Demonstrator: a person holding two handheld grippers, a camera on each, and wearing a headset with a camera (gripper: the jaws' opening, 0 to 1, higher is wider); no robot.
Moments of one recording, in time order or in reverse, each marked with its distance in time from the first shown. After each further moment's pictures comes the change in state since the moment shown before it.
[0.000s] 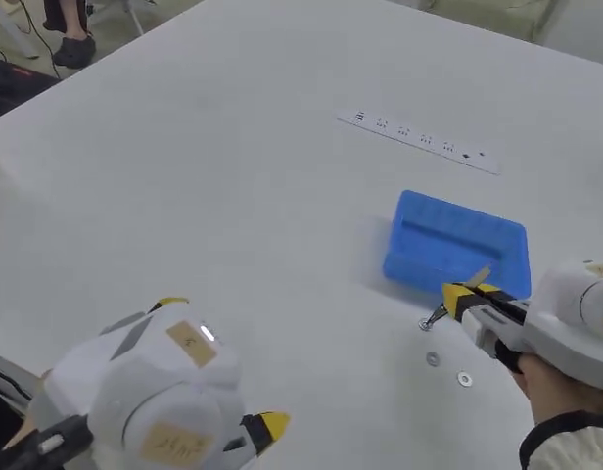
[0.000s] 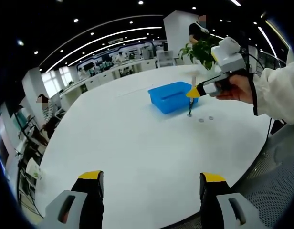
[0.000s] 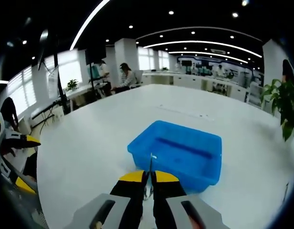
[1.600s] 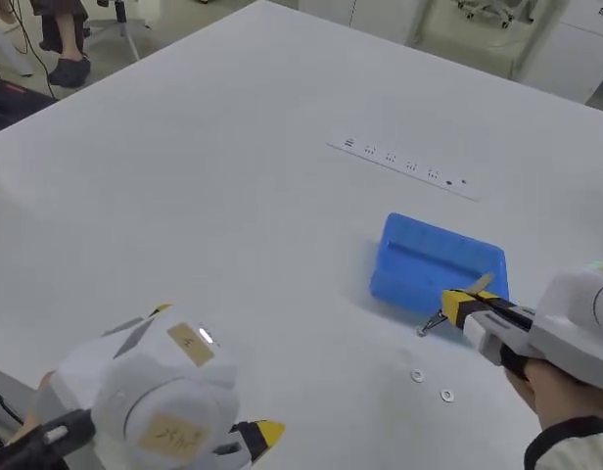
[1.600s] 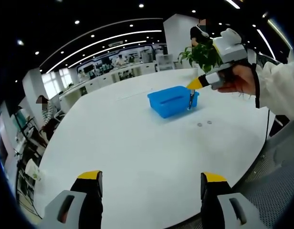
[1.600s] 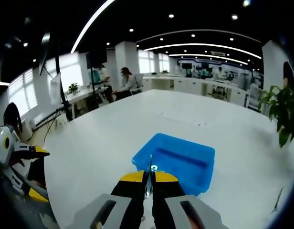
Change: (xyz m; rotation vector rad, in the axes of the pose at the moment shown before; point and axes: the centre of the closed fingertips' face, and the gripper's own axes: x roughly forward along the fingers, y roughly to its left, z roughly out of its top) left arm -0.006 -0.001 0.006 -0.007 -0.035 -0.009; right arm -0.026 0.002 0.033 0.042 -0.016 0.019
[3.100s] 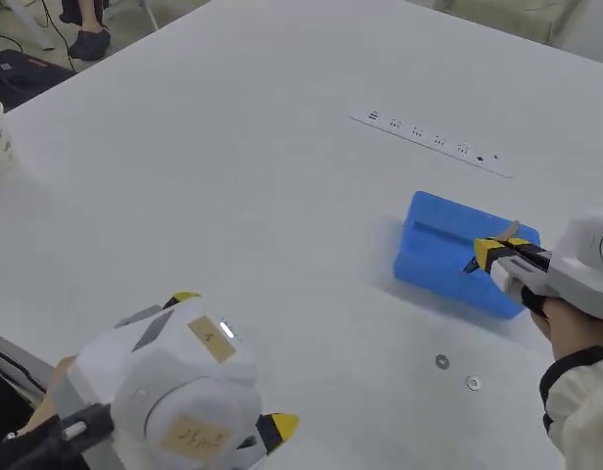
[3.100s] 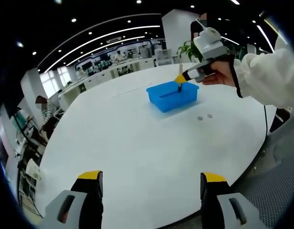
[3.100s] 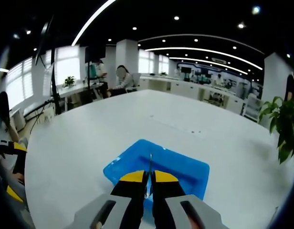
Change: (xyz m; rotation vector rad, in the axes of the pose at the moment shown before) left arm 0.007 0.000 -0.008 0.017 0.050 0.002; right arm 0.052 -0.043 0.007 -0.082 0.003 -0.062
